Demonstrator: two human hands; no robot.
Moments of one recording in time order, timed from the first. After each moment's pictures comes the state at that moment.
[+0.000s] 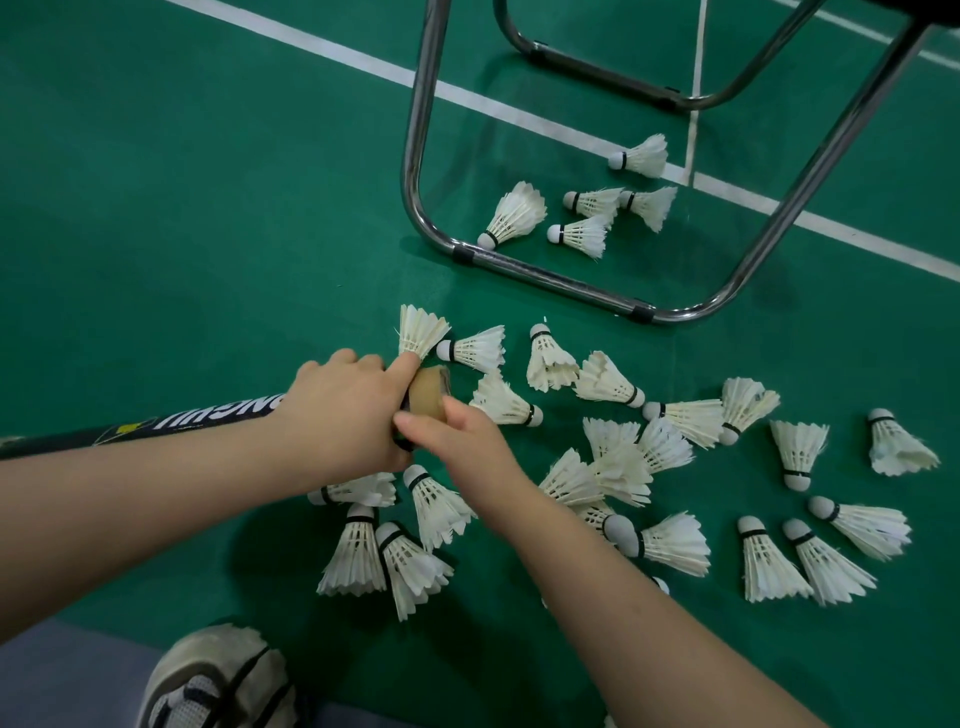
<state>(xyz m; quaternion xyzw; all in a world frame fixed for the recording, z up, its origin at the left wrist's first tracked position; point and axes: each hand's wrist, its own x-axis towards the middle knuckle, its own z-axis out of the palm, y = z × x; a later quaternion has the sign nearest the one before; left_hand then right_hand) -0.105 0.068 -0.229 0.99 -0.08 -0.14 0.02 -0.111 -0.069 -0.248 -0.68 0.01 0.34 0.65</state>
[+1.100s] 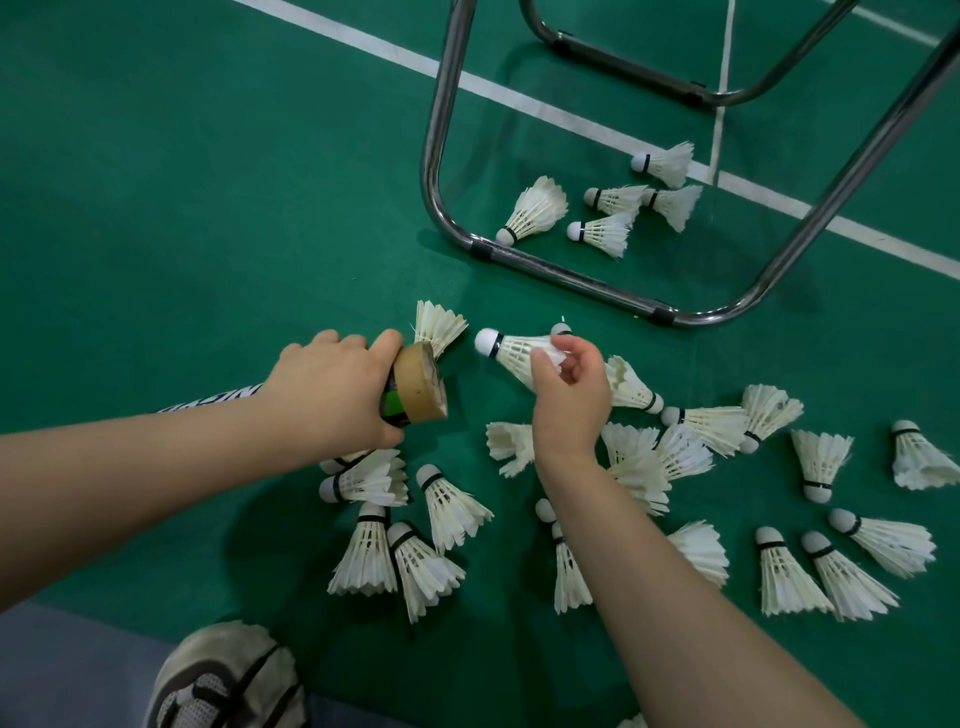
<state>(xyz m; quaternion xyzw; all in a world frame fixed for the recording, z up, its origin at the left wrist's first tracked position) -0.094 0.094 -0.234 0.98 -0.03 -0.17 0.03 -0.066 -0.093 -0.277 -0.77 0.21 -0.02 0.60</state>
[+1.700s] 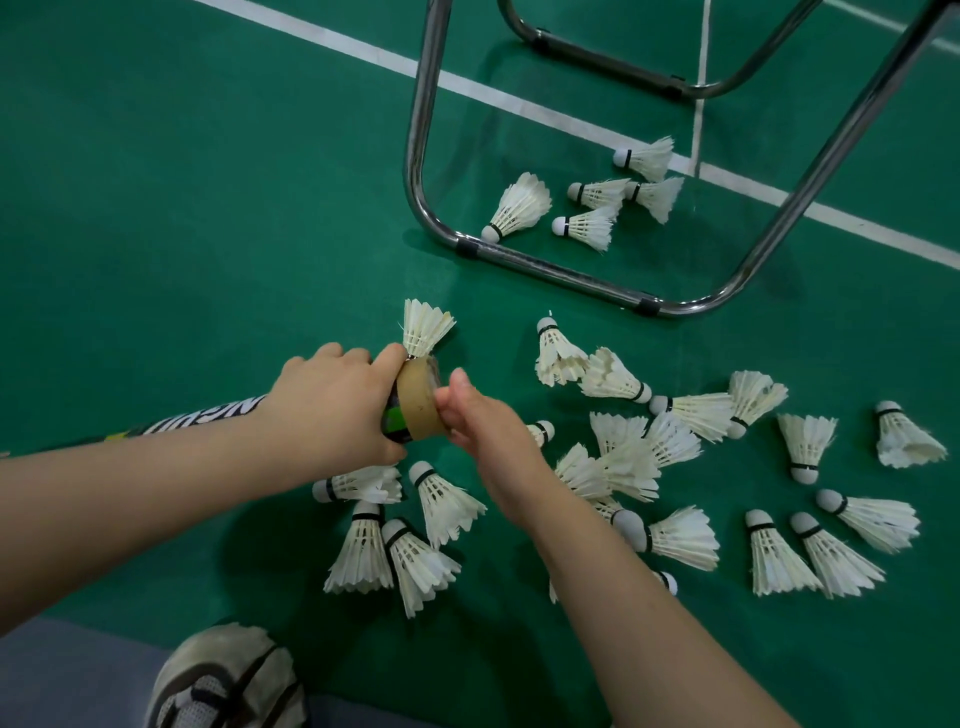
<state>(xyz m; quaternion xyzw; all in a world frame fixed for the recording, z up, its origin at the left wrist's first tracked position) -0.104 0.081 -0.227 0.98 -0.06 -0.18 0.03 -0.105 -0.076 -0.258 -0.70 0.02 0.34 0.63</state>
